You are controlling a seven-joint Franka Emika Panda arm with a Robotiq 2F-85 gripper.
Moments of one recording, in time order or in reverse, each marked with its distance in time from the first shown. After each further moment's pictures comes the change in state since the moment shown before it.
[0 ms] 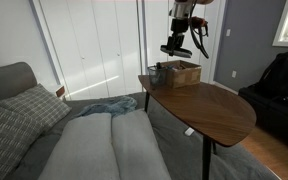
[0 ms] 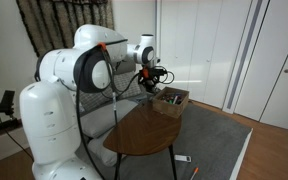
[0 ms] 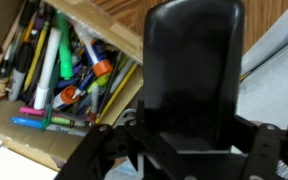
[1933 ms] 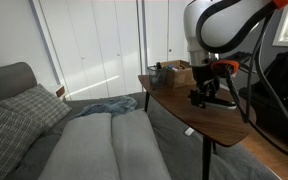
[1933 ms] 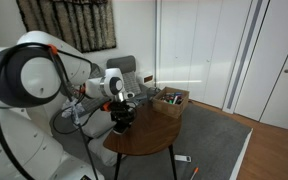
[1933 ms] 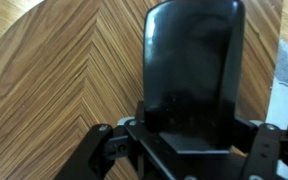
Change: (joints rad) arm 0.088 -0.416 0.142 -0.791 -0.184 0.042 0.644
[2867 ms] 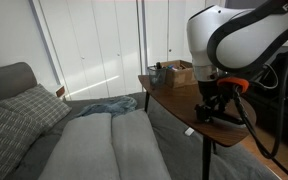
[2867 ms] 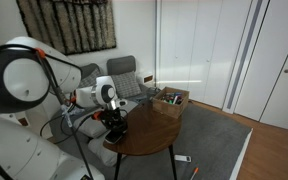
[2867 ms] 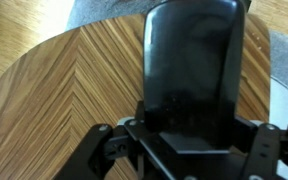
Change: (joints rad) arm 0.015 -0.071 0.074 -0.140 -0.003 0.034 0.181
